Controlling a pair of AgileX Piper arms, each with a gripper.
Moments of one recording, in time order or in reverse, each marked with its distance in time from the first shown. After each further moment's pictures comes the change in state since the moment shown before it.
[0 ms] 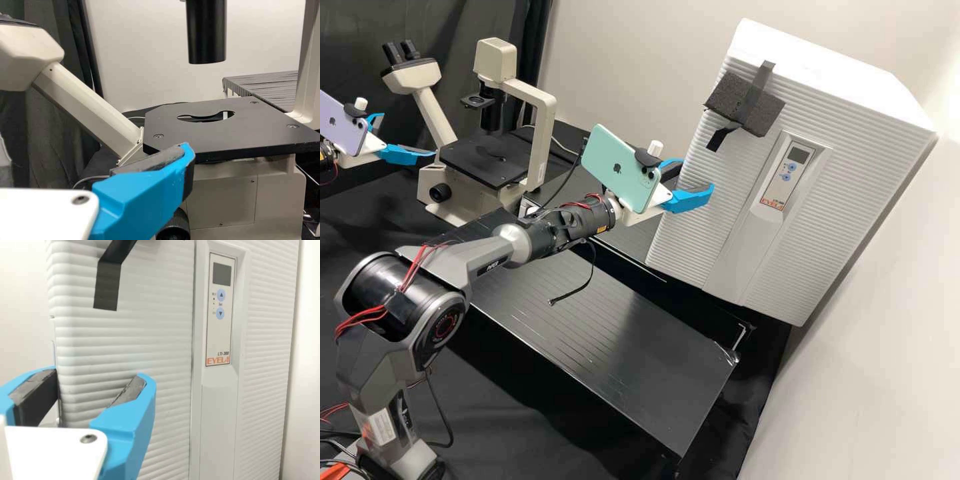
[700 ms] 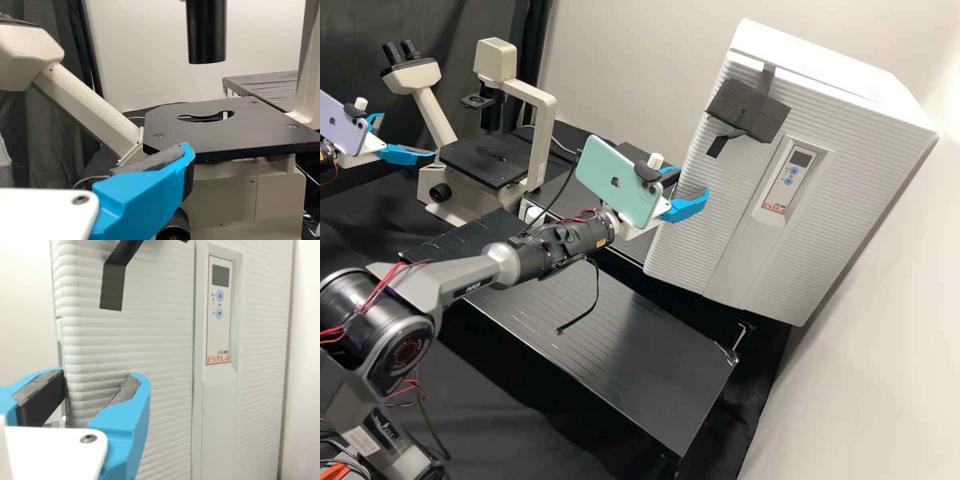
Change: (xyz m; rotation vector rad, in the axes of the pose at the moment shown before) left arm 0.000 0.000 0.000 0.000 0.000 0.000; right arm -0.029 0.031 0.022 0.035 0.040 -0.039
